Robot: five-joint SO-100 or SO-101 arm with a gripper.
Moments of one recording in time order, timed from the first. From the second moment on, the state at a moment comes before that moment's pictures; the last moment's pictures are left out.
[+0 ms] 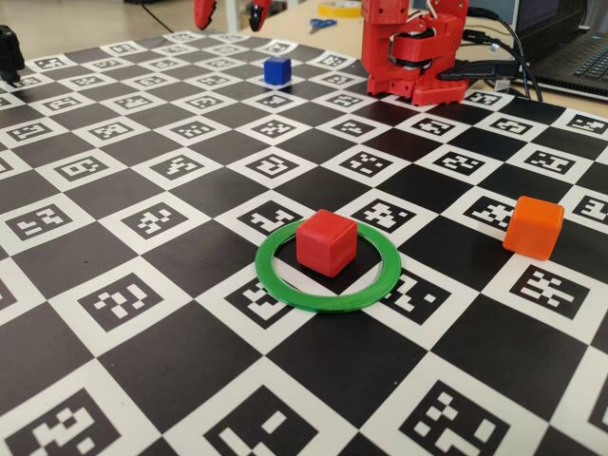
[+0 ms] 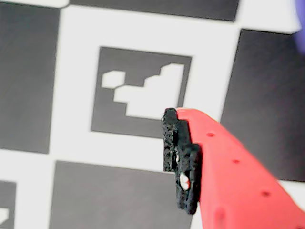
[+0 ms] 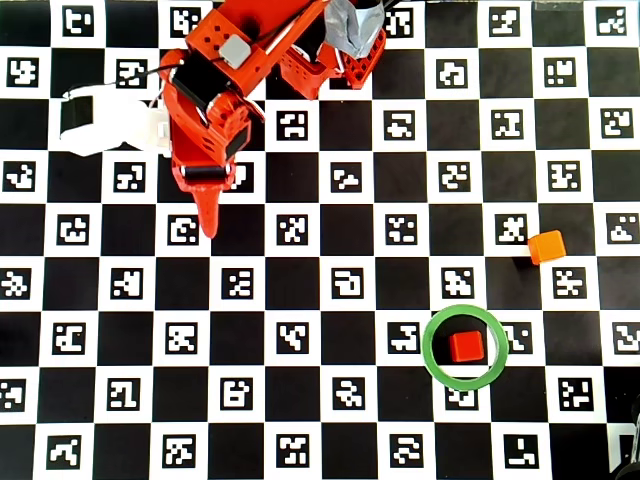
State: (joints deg) arm 49.6 114.2 120.4 74.6 -55.7
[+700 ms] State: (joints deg) arm 65.0 121.7 126.0 76.0 -79.7
